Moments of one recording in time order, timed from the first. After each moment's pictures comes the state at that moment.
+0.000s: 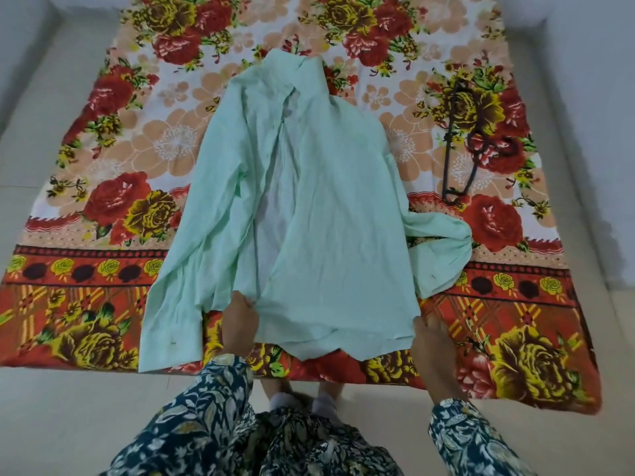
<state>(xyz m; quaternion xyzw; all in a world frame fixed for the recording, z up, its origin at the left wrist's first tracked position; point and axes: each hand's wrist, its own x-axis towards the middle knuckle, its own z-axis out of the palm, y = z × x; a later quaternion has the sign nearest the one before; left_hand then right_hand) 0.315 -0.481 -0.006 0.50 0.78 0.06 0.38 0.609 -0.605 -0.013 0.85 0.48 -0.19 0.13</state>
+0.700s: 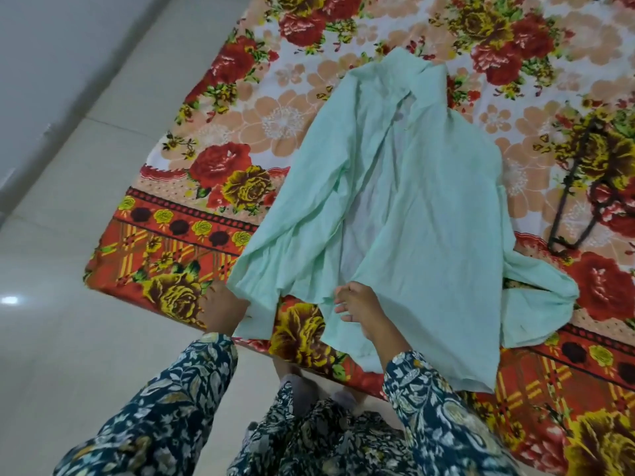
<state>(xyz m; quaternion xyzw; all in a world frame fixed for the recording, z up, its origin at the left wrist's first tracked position) 0.160 -0.464 -0.010 0.34 0.89 -0.05 0.31 0.398 -0.454 0.015 0.70 0.26 -0.65 -0.15</state>
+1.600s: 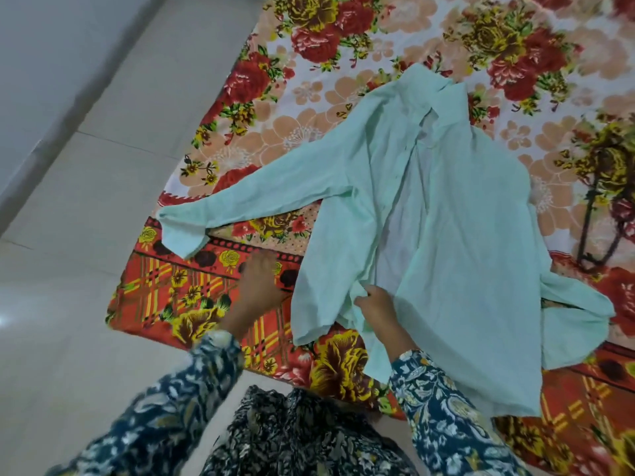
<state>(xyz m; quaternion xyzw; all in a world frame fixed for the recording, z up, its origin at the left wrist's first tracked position) 0.113 -0.371 0.011 0.61 0.71 -0.06 0.34 0.331 -0.400 0.000 0.78 0.34 -0.52 -0.11</state>
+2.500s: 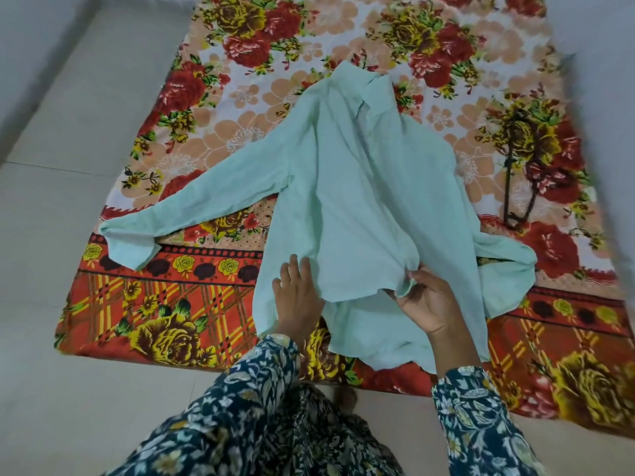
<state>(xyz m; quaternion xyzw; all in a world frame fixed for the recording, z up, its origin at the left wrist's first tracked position) 0.254 -0.427 0.011 0.72 0.65 -0.07 0.22 0.451 -0.459 0.086 0.34 0.07 -0.73 -0.59</state>
